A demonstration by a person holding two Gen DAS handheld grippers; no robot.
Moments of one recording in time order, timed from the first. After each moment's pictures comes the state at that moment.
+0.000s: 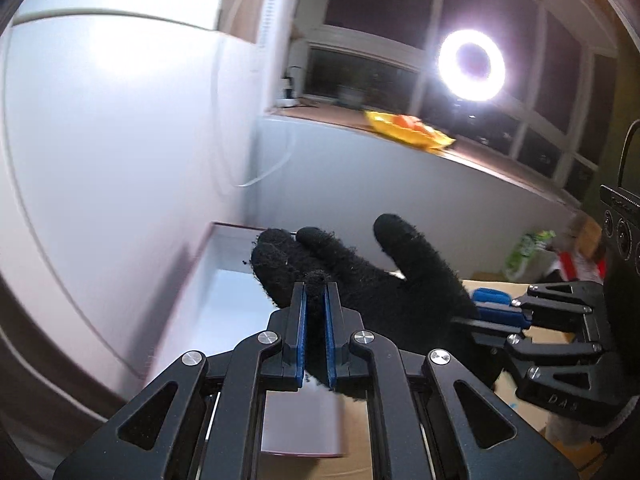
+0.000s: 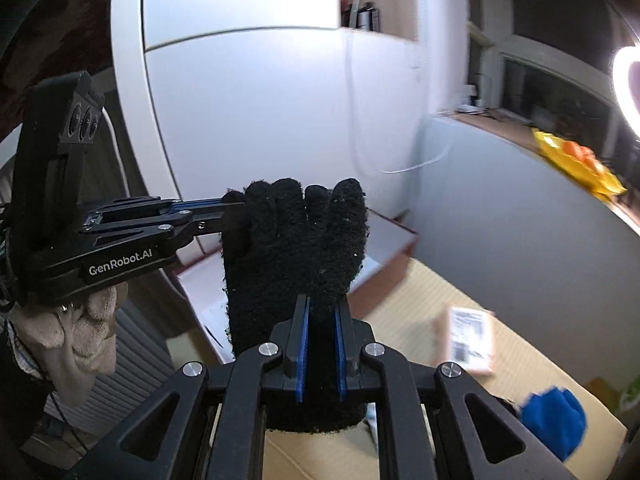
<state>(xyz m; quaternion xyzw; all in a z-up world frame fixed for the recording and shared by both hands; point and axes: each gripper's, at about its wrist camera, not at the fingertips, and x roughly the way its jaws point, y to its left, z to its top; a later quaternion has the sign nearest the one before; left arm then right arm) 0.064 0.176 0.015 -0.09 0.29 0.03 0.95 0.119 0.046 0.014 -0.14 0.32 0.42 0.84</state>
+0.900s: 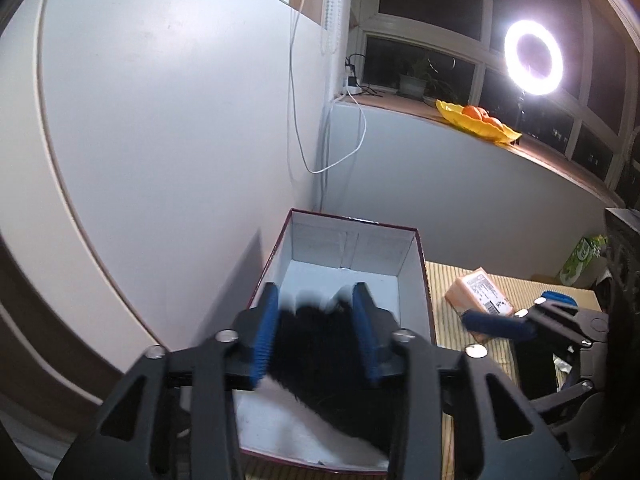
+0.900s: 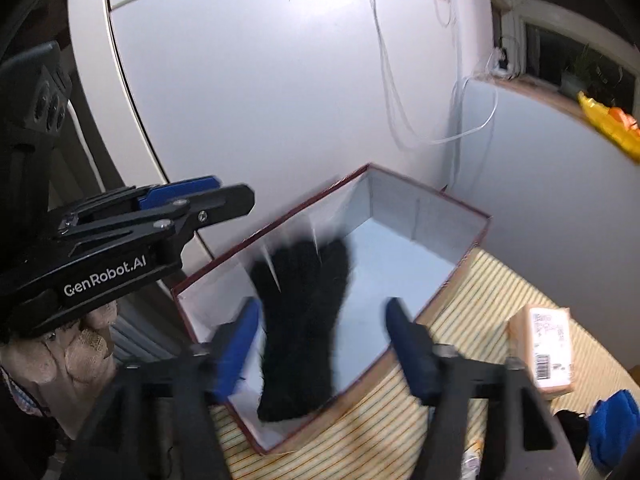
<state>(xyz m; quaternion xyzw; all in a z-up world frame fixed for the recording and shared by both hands) 0.076 0.223 -0.010 -0.08 0.31 0.12 0.94 0.145 0.114 -0.037 -0.11 0.36 0.43 0.82</state>
